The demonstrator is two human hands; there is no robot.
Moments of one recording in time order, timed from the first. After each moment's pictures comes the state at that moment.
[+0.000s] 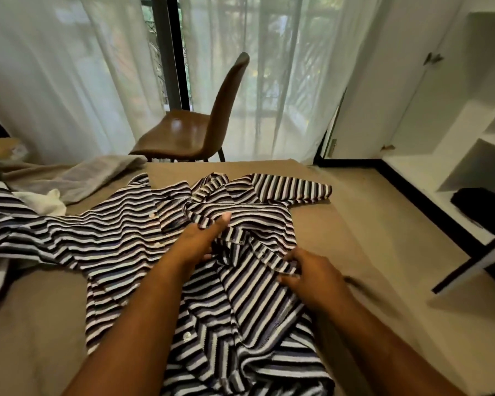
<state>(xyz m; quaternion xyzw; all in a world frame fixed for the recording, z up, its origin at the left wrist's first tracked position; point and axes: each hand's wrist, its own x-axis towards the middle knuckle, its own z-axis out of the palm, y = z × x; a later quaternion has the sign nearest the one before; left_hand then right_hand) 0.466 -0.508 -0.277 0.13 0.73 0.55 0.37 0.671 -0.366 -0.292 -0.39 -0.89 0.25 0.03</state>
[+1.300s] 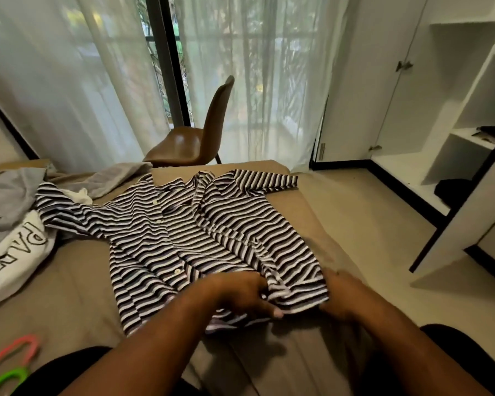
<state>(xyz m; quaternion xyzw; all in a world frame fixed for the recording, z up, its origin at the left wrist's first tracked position) 0.687 -0.540 -0.237 0.50 0.76 0.05 0.40 0.861 -0.386 -0.270 -0.39 -0.88 0.21 -0.15</state>
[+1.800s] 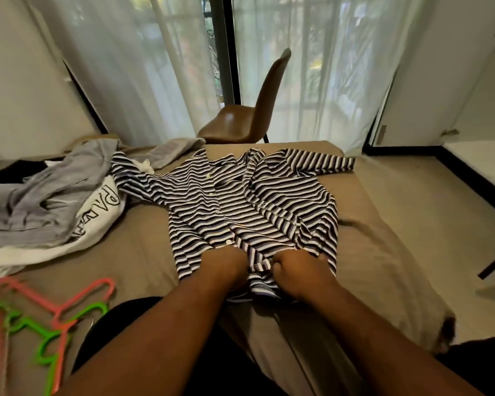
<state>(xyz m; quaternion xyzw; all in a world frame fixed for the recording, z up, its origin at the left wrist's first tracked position) 0.647 -0.613 -0.252 0.35 0.91 -0.13 0.18 0.755 -0.498 -0.262 -0.24 -0.95 0.18 -0.09</state>
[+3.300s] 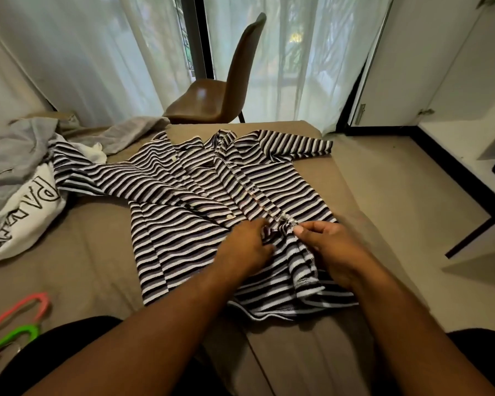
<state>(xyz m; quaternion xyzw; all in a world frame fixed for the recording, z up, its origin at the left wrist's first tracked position) 0.650 -0.520 -0.291 0.36 0.89 0.21 0.19 0.779 -0.388 -0.279 -0.33 -0.56 0.76 0.10</state>
